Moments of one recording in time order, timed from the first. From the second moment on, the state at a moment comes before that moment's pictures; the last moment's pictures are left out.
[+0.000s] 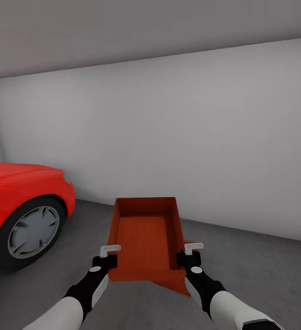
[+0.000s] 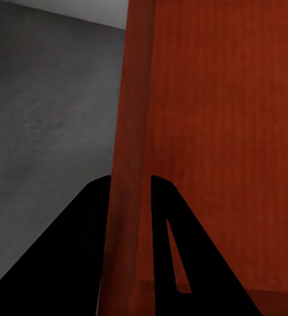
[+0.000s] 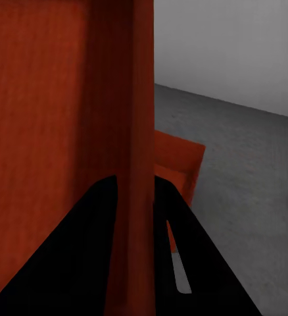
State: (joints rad) left arm -0.63 -0.11 0.01 -0.37 0.01 0.00 0.17; right arm -0.69 0.14 0.07 -0.23 0.07 -0.15 -0.22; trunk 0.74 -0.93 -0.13
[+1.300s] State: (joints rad) left arm -0.63 -0.11 0.01 -0.37 0.01 -0.01 0.17; right arm -0.69 0.14 0.07 -0.23 0.07 -0.15 -0.22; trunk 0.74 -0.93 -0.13
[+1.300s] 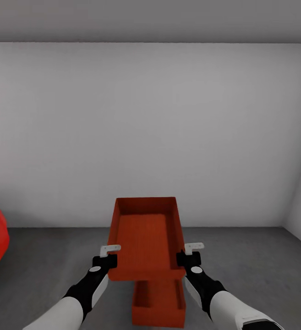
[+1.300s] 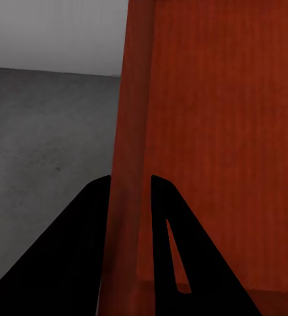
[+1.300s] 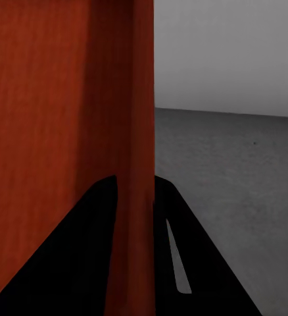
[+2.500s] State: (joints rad) left arm -0.63 -0.11 0.01 -0.37 0.01 0.00 0.17; right arm -0.69 0.14 0.07 -0.23 0.07 -0.15 -0.22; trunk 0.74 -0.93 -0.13
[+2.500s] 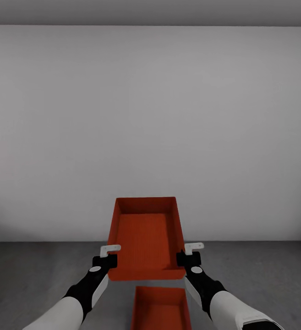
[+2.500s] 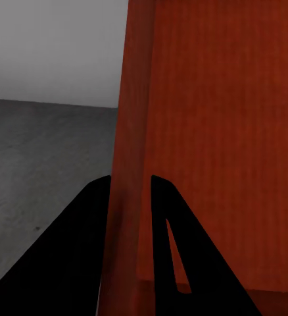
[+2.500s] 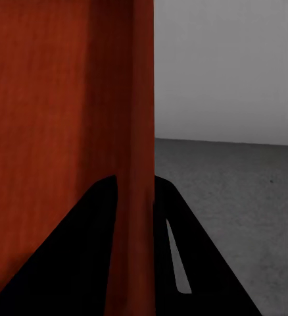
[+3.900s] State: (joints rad) left arm -0.63 -0.11 0.01 -0.37 0.01 0.00 0.17; right arm -0.69 0.14 0.07 -0.23 0.07 -0.15 -0.22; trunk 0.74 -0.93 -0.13
